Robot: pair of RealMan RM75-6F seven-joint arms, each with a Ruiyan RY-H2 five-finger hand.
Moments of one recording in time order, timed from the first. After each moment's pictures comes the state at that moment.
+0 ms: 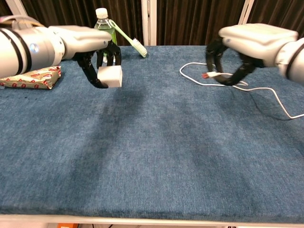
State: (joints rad) left arm -1.00 -1.50 -0.19 -1.70 0.64 1.04 0.78; right arm 0.68 -1.48 0.22 -1.71 -1.09 1.05 -0.62
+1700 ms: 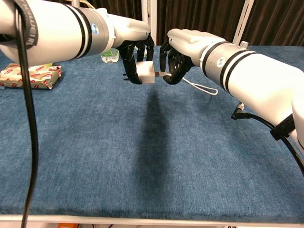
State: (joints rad) left arm -1.26 -1.61 -0.31 -1.78 0.23 1.23 1.02; right arm 0.92 -1.78 0.34 -1.64 -0.68 1.22 -0.79
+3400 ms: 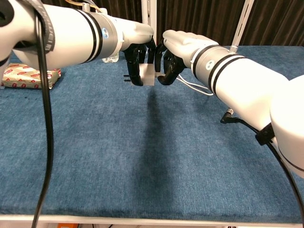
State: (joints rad) left arm -1.29 -1.65 -0.31 -1.75 0.20 1.24 1.03; right arm 0.94 -1.84 0.34 -1.61 -0.66 1.25 -0.77
